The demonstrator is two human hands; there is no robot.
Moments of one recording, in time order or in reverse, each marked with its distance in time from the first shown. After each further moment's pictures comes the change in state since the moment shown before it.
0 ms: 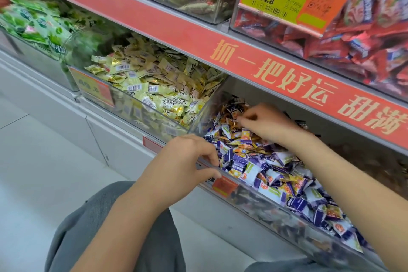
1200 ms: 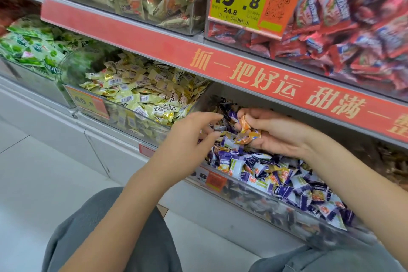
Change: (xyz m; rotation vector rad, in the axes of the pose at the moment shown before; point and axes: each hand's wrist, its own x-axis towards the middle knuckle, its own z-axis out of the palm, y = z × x) left_hand 0.027 0.026 -0.002 -0.108 0.119 0.001; right_hand -0.052 0.008 -0.014 1.437 -0.340 0.135
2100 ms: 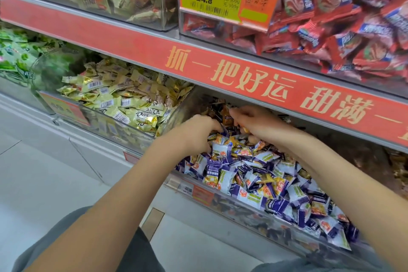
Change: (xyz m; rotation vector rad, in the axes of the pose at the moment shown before) left_hand 0.090 -0.027 0.041 0.524 -0.524 -0.052; right_hand 0.025 -0.005 -0.010 -0.943 0.349 -0.055
